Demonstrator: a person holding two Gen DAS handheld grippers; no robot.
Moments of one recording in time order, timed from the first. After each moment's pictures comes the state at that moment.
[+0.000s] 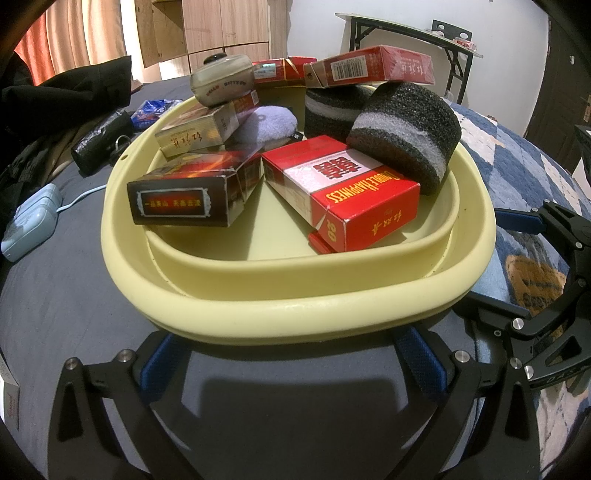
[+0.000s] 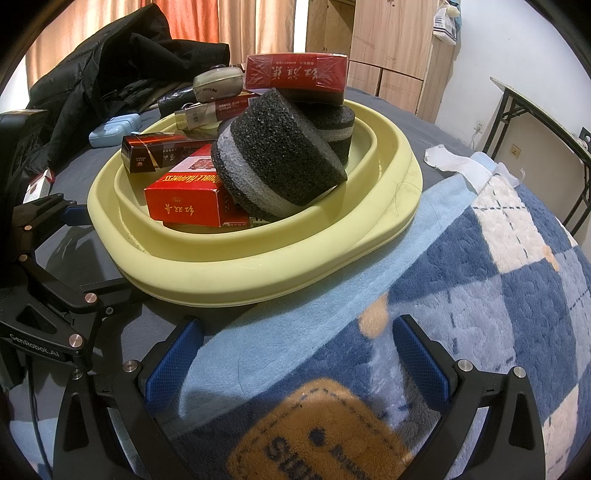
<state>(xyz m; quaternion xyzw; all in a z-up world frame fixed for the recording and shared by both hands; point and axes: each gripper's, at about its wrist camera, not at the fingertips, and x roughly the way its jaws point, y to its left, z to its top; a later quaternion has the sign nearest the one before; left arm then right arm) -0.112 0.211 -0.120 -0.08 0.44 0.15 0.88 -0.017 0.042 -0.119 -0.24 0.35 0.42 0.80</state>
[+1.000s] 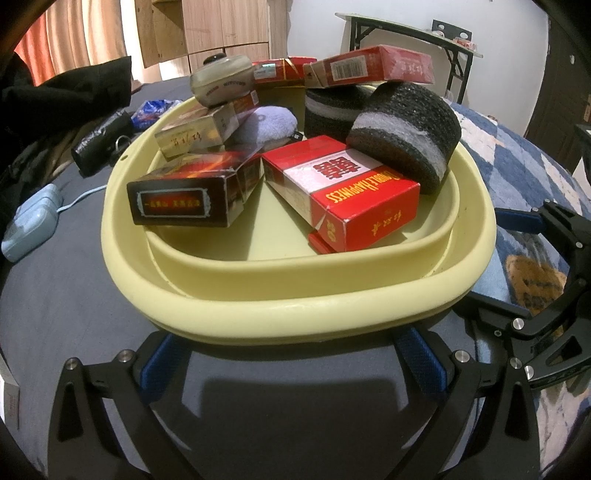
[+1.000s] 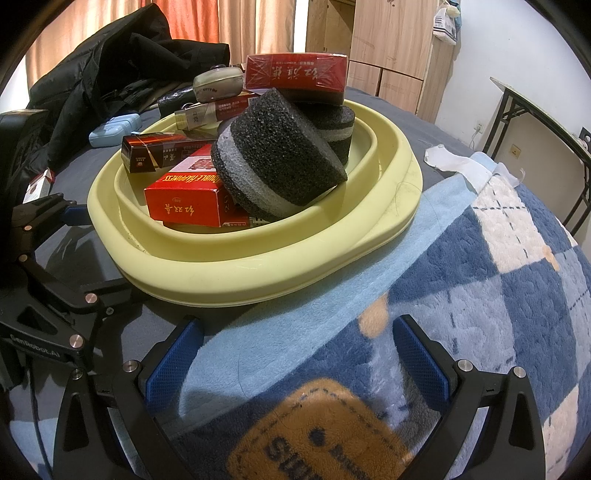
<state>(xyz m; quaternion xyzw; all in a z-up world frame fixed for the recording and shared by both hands) -0.114 0.210 -0.120 -0.07 0.44 0.15 0.88 -0.017 0.043 -0.119 -0.24 0.35 0.42 0.80</state>
